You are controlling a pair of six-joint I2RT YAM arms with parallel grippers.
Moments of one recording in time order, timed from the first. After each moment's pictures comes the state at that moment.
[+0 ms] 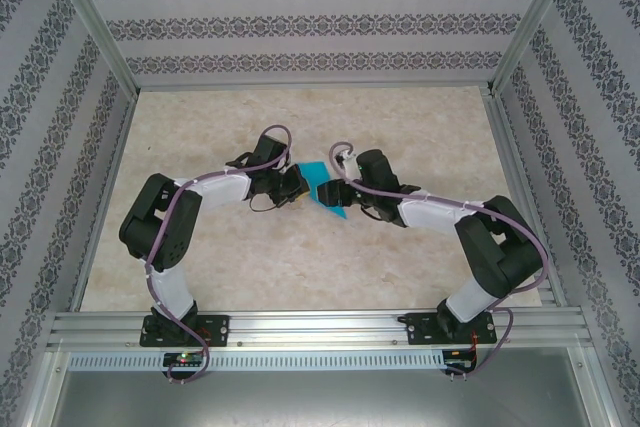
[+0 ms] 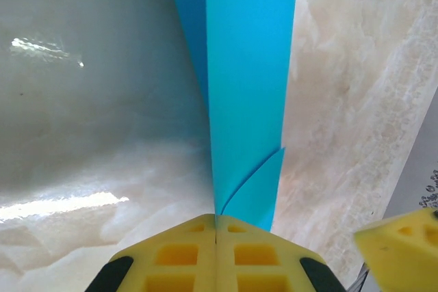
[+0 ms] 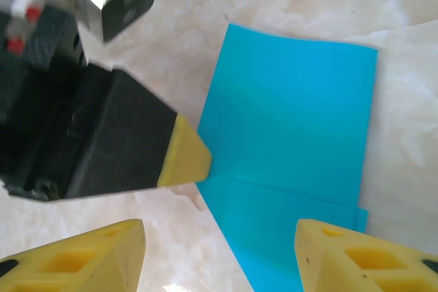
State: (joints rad) left arm -0.49 1.82 1.07 -0.20 0.46 -1.01; right arm 0.58 1.60 0.77 0.17 -0.31 0.27
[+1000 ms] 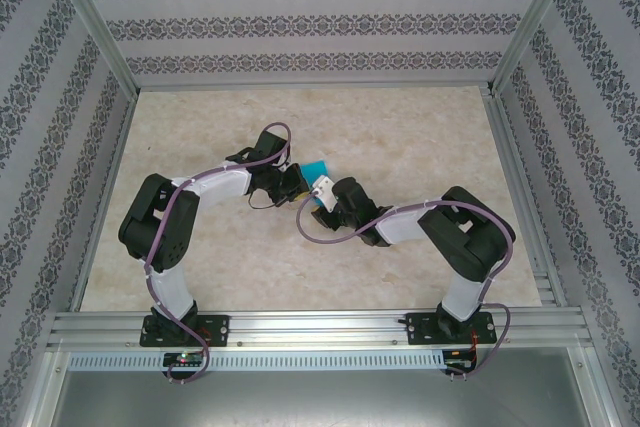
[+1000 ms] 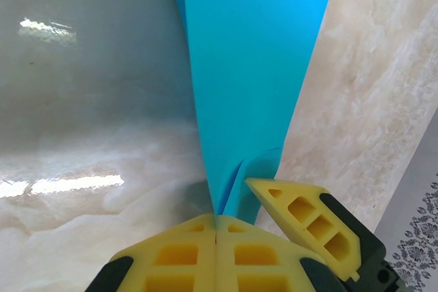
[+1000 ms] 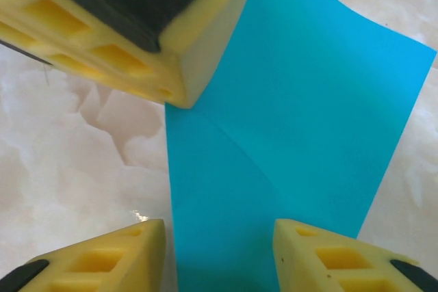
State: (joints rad) left arm -0.49 1.82 1.13 -0.32 0.47 -1.01; right arm 0.75 1.77 0.69 0.40 0.03 -0.19
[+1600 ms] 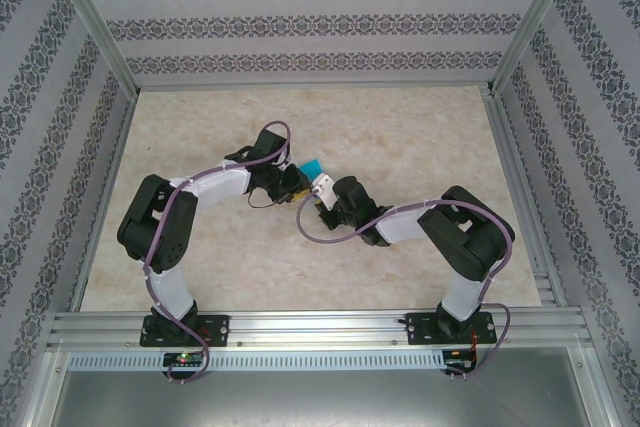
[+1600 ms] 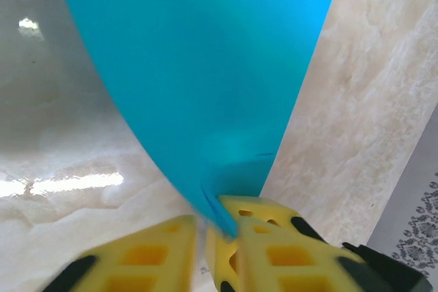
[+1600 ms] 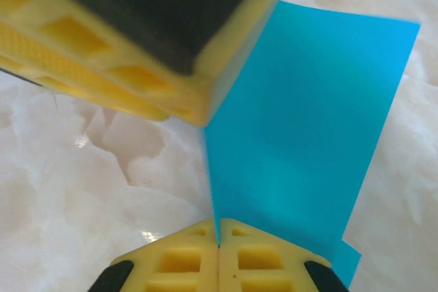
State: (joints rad) left arm -0.49 1.80 1.14 -0.34 0.46 -1.01; right arm 0.73 1.78 0.69 0.44 -0.01 -0.17
